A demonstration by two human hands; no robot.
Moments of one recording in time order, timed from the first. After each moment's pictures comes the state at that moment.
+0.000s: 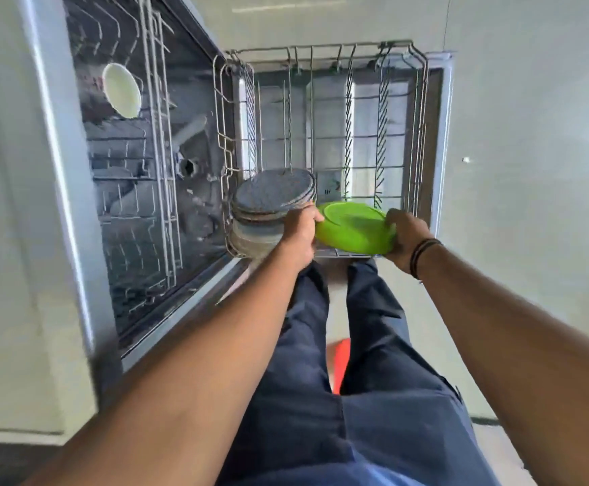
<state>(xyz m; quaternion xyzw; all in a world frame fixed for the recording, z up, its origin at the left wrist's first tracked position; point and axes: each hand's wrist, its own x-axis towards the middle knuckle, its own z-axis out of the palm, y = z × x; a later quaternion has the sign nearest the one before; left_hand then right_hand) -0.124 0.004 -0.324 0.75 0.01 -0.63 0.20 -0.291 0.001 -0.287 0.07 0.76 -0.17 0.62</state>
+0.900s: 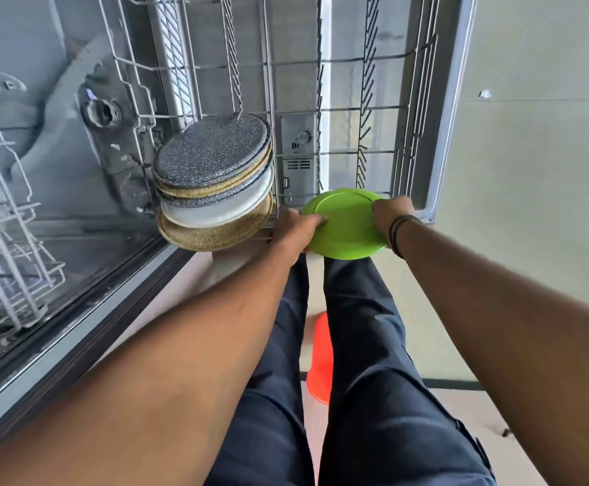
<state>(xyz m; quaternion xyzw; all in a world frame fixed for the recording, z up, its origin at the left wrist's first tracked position) -0.171 0.065 -0.493 0.78 -0.15 -0.61 -0.05 -0.342 0.020 -0.464 -0.19 0.81 0.16 0.53</state>
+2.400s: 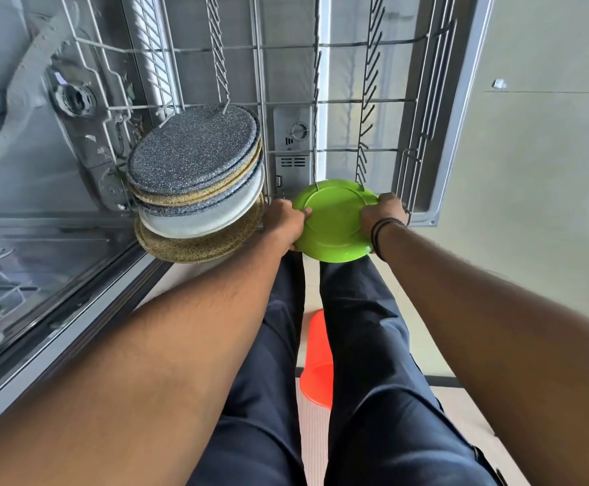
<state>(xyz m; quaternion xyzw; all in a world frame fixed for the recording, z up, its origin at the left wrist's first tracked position) -0.162 0.063 -0.569 0.78 -0.15 -0.59 -0.12 -0.331 0.024 -0.510 -0.14 0.84 0.16 0.50</state>
